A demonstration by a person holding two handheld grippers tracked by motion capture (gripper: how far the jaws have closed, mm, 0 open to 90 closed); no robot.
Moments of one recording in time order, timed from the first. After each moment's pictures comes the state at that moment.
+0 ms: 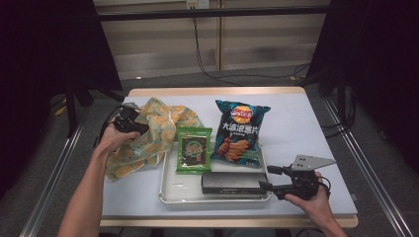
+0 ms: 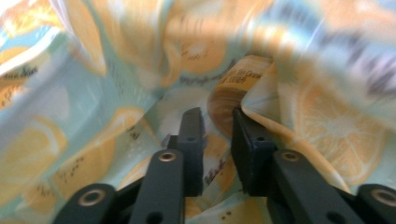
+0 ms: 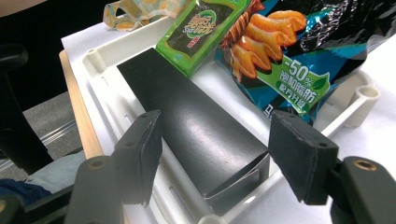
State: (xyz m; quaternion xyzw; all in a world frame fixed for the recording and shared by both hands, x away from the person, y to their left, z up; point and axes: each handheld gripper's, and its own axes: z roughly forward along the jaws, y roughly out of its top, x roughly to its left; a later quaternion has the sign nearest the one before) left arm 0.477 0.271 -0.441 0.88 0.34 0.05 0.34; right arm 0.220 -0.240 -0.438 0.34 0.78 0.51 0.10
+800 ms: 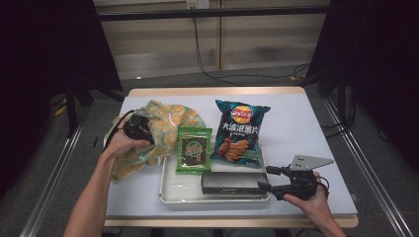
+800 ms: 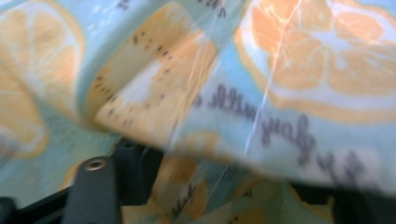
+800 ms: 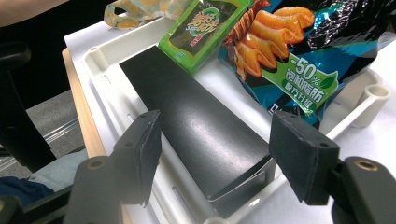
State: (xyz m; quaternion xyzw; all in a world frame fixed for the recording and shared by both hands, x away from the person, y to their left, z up) left arm 0.464 0.241 -0.456 0.90 0.27 0.09 0.34; right arm 0.221 -0.238 -0.439 0.34 0.79 0.50 0.09
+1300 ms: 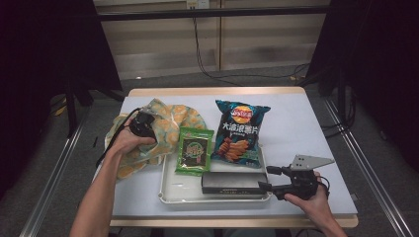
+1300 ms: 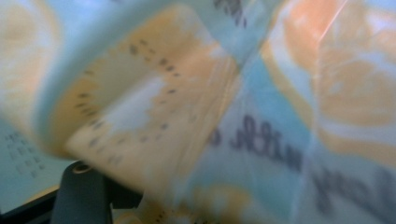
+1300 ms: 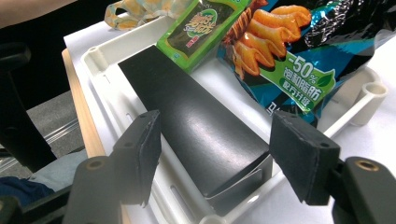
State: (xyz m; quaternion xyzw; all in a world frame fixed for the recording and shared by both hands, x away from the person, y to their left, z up) left arm 0.477 0.228 -0.464 0.90 0.28 0.08 0.32; right arm 0.222 -0.240 -0.440 0.34 0.79 0.51 0.09
